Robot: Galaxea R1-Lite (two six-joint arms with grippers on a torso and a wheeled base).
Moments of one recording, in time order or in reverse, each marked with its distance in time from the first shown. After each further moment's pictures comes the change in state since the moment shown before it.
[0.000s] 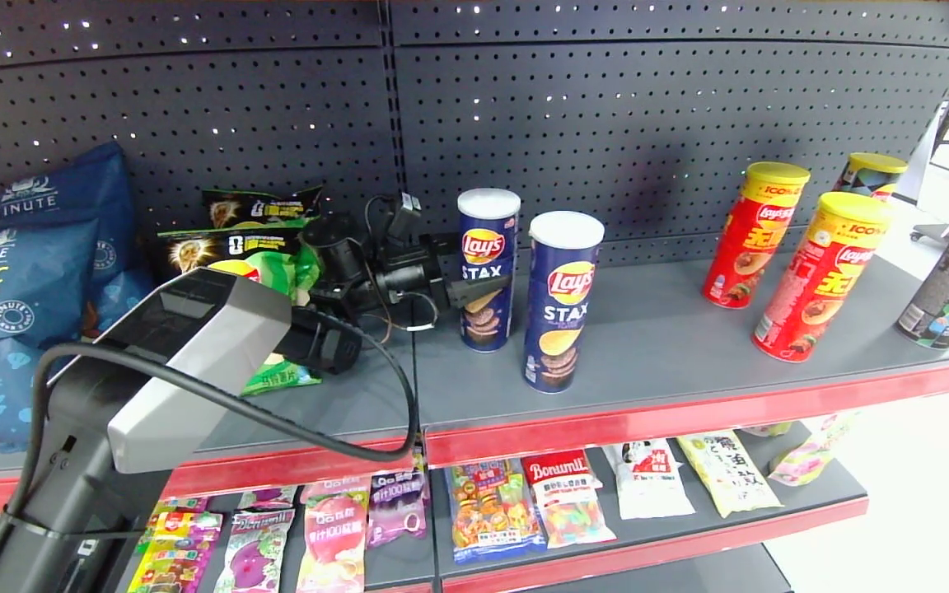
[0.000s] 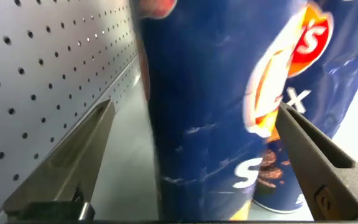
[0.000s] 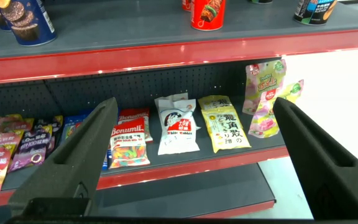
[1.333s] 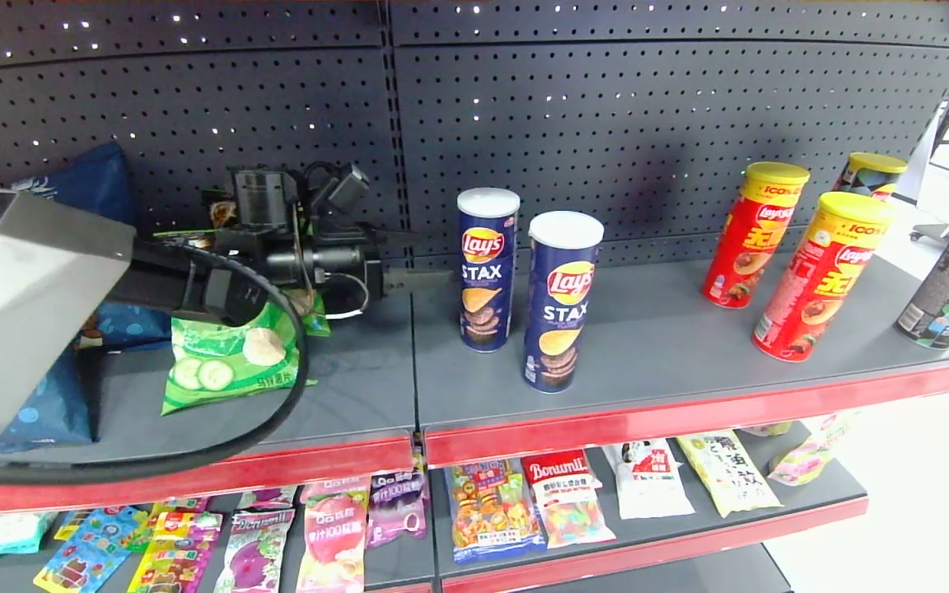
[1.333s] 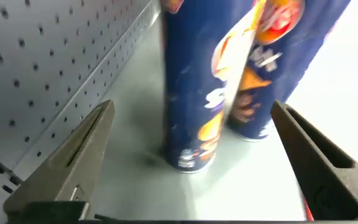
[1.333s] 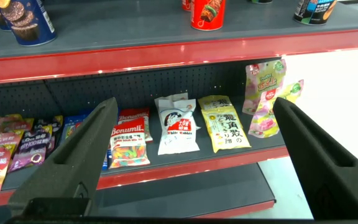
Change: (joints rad) left arm 0.117 -0.352 0.208 0.648 0.005 0.344; right arm 0.000 0.000 0.000 0.000 0.000 0.000
